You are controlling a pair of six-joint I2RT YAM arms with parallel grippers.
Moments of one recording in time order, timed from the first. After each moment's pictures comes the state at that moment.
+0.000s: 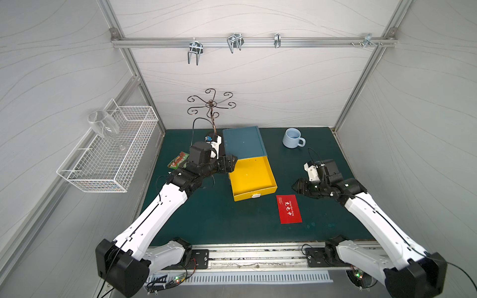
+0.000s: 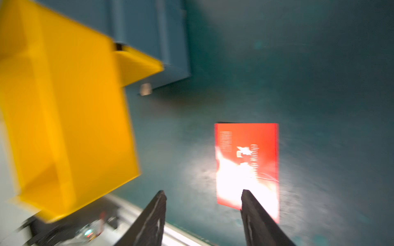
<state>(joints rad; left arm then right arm) -0.42 1.22 1.16 -0.47 0.16 -0.37 0.39 0.97 0.87 -0.80 -0.40 0.47</state>
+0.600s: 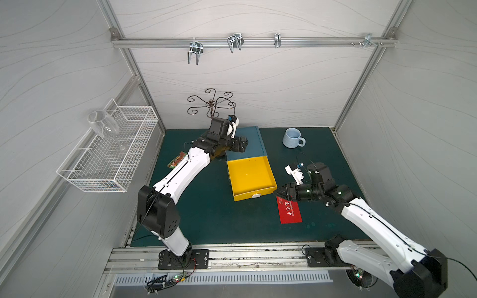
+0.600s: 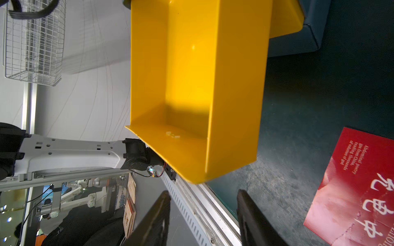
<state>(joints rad) -0.41 1.69 1.57 -0.56 0.18 -0.17 0.56 0.99 0.77 -0.51 -0.67 0.56</state>
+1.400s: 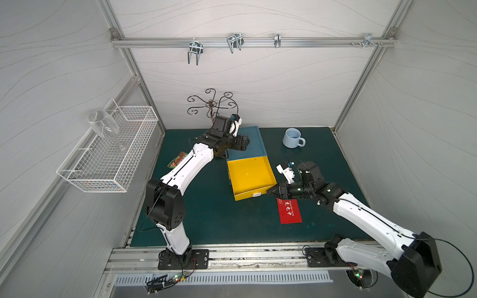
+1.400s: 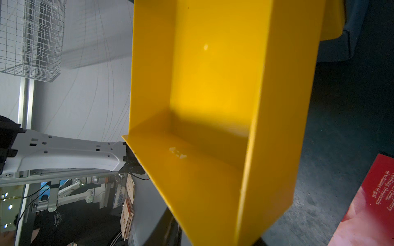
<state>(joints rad) -0.41 1.75 1.61 -0.54 0.20 -0.15 0.64 1.09 0.77 -0.36 -0.63 0.60</state>
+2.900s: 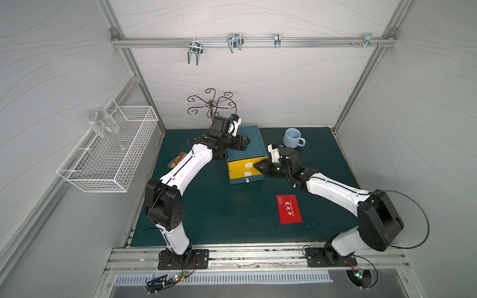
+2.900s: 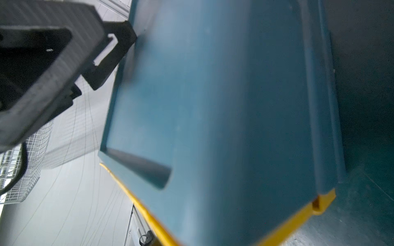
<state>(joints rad) -0.40 1.73 1.58 -0.53 0.27 -0.17 0.66 1.52 0.97 0.06 -0.35 0.82</state>
